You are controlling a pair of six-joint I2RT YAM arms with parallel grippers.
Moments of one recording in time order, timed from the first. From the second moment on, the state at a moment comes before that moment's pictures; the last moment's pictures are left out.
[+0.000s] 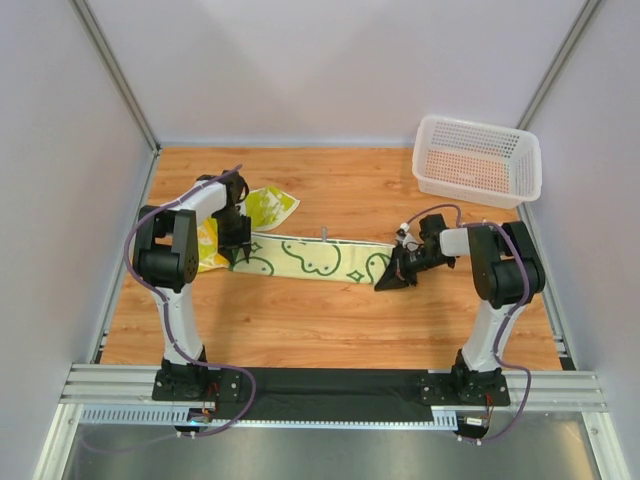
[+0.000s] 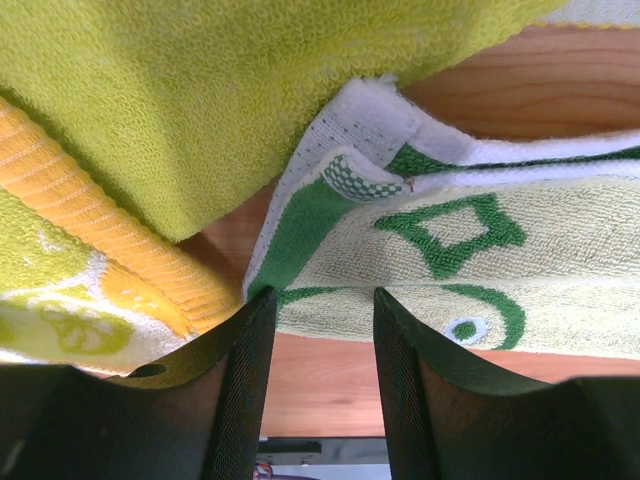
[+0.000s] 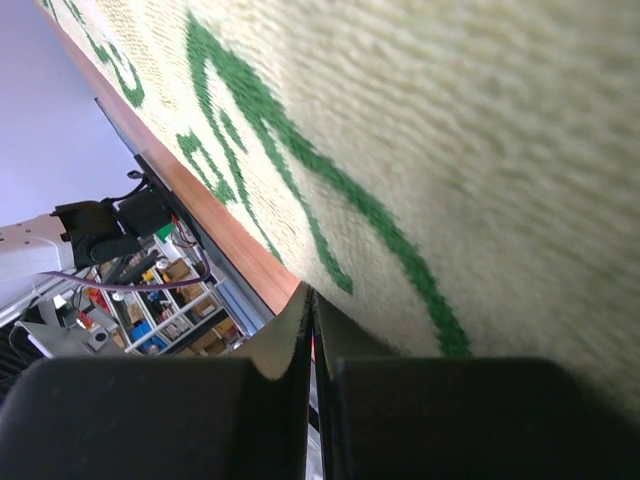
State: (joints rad) left arm -0.15 2.03 1.46 -1.00 0.05 -0.28; right arm 0.14 1.93 0.92 -0.40 -0.90 0.36
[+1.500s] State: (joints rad) left arm -0.14 2.03 1.57 -1.04 0.08 -0.28; right arm -0.15 1.48 0.82 -0.60 -0.61 0.48
